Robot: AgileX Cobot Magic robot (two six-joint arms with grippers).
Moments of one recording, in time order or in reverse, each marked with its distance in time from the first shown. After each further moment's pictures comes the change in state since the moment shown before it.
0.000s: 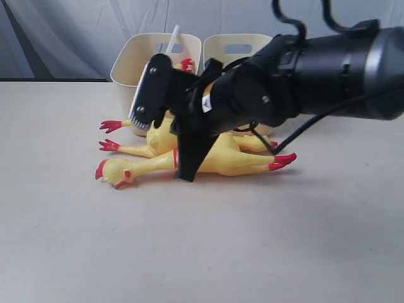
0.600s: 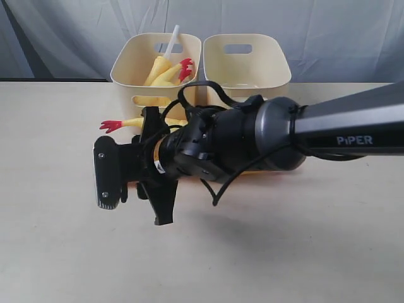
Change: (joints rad) left arm 0.000 0.000 0.000 0.000 0.002 0.000; right arm 0.119 0.219 -0.026 -0.305 -0.165 -0.002
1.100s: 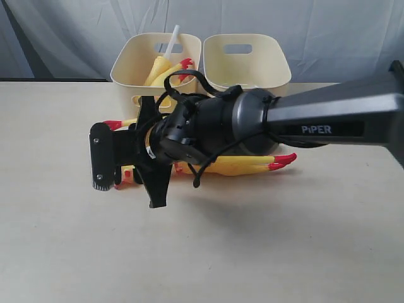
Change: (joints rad) left arm 0.000 0.000 0.000 0.000 0.004 0.000; right arm -0.024 0.091 -0.148 -0.026 0.079 0.015
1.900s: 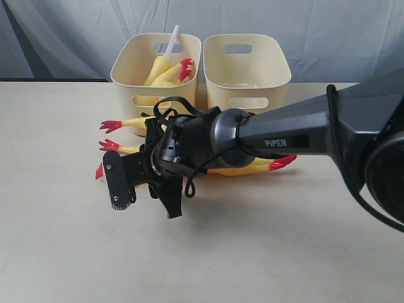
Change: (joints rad) left arm 0.000 0.000 0.000 0.000 0.002 -0.002; right arm -0.007 0.124 -0.042 -0.136 0.078 0.013
